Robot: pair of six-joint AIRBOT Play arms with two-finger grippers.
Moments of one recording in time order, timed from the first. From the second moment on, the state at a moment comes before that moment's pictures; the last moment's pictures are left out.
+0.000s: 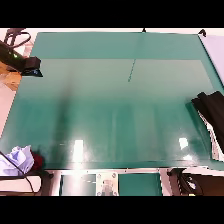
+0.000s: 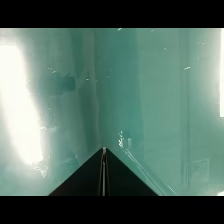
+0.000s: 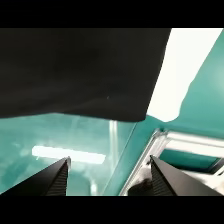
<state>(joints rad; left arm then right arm) 0.12 -1.49 1.77 1.27 -1.59 -1.39 -1.16 -1.48 1.44 -1.49 1.82 1.85</state>
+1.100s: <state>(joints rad) -0.22 -0.83 0.91 1.24 -1.42 -1.69 -0.12 -0.86 0.67 -1.06 1.18 1.49</state>
